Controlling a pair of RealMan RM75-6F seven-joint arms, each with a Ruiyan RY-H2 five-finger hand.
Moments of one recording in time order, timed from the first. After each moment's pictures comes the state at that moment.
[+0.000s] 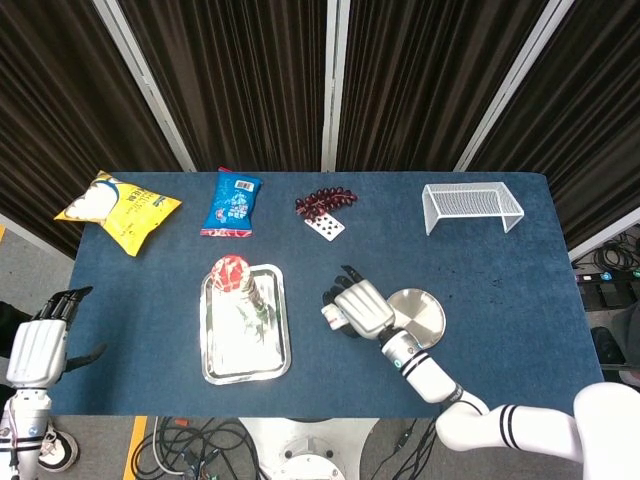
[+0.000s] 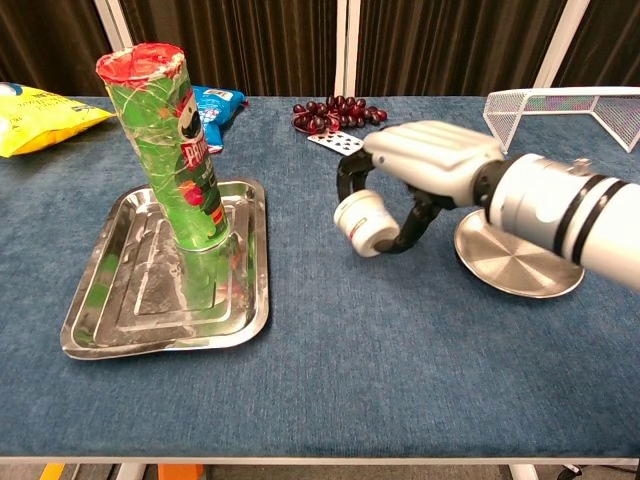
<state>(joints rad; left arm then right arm) -0.12 -1.24 -0.03 -1.57 1.44 1.53 0.05 0.78 -1.62 0.13 -1.52 -1.25 0.96 -0.42</state>
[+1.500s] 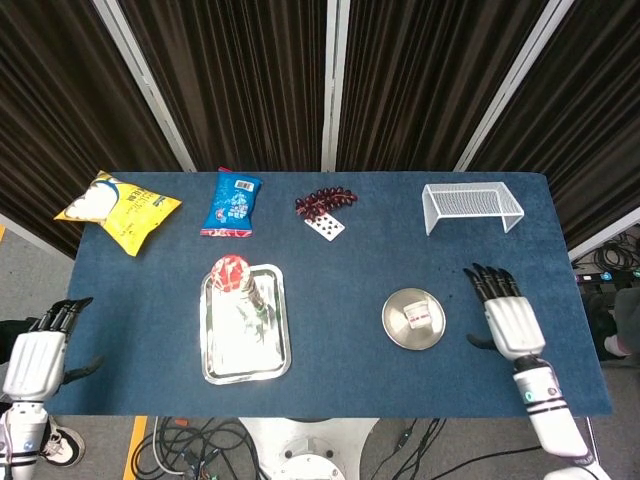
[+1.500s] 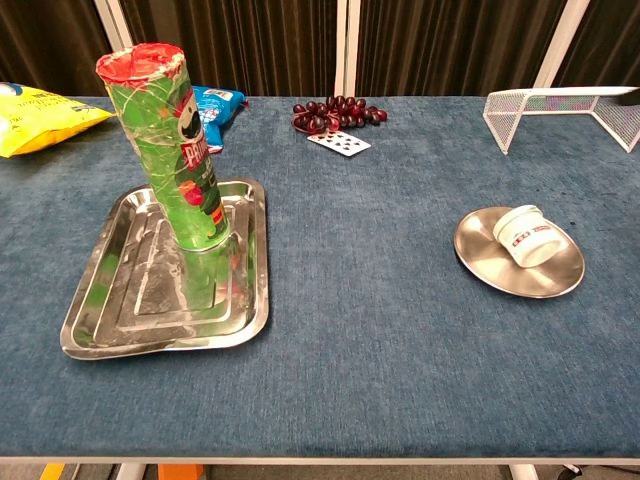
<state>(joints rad) -0.07 -1.23 -0.01 -1.58 1.51 1.55 0.07 0.35 -1.26 -0.01 -1.63 -1.34 1.36 -0.18</state>
